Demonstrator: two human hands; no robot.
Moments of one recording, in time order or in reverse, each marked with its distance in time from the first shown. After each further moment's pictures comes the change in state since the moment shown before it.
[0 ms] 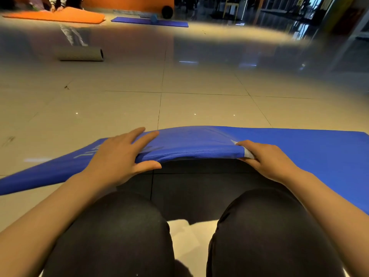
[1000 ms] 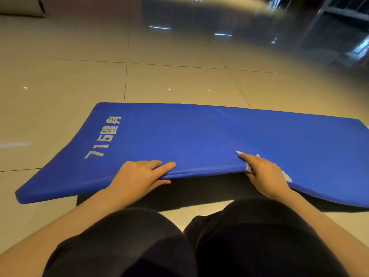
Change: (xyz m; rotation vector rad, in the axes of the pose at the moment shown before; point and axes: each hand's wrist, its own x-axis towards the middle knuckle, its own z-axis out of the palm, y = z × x) left_hand 0.013 0.075 0.142 -0.294 0.081 0.371; right_hand -0.038 0.067 0.074 -0.067 -0.052 0.325
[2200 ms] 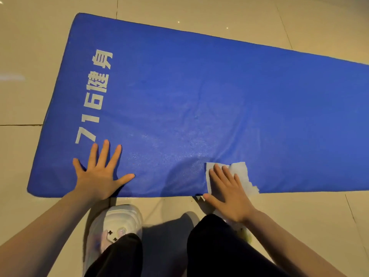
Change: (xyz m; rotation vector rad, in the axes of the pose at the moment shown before) left_hand -0.130 -0.063 0.134 -0.056 -0.824 -0.908; right_hand 0.015 -0.029 0.216 0.165 -0.532 -0.125
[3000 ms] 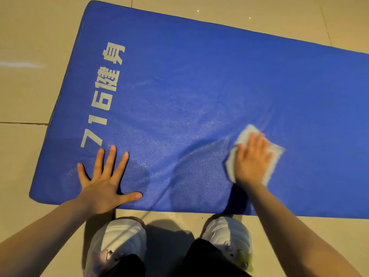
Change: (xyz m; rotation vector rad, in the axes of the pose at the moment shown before) left_hand 0.002 -0.011 0.002 -0.090 -0.230 -0.008; right_hand 0.133 0.021 -0.024 0.027 0.531 0.471
